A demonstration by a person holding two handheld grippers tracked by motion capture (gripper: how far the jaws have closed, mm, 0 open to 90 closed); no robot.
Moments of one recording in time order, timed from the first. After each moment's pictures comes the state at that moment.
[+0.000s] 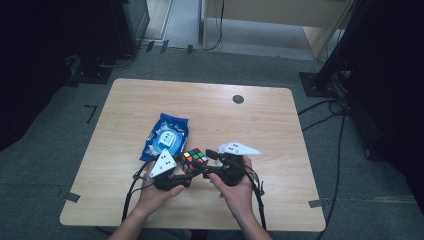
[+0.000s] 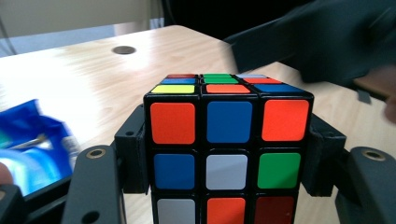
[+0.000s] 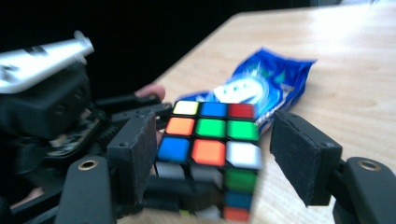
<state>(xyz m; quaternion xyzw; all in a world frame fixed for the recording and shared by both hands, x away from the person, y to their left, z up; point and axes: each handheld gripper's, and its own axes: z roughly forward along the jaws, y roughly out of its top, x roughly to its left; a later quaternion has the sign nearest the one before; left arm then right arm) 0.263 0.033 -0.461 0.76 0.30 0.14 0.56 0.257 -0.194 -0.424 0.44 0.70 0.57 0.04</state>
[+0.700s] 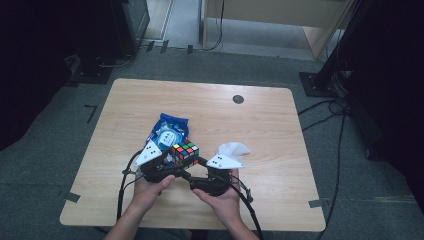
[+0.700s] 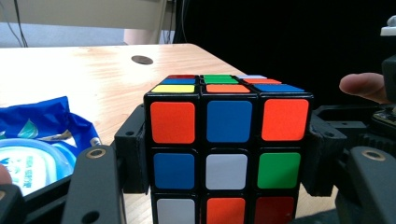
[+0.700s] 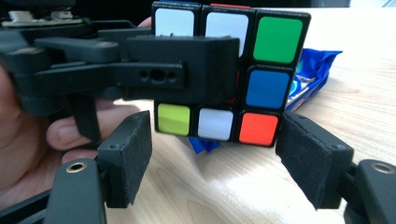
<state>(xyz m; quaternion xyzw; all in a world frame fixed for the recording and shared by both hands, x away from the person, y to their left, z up) 0.272 0.050 -0.450 0.72 0.35 0.10 0.60 0.244 -0.158 -0.461 0.40 0.72 0.56 0.09</state>
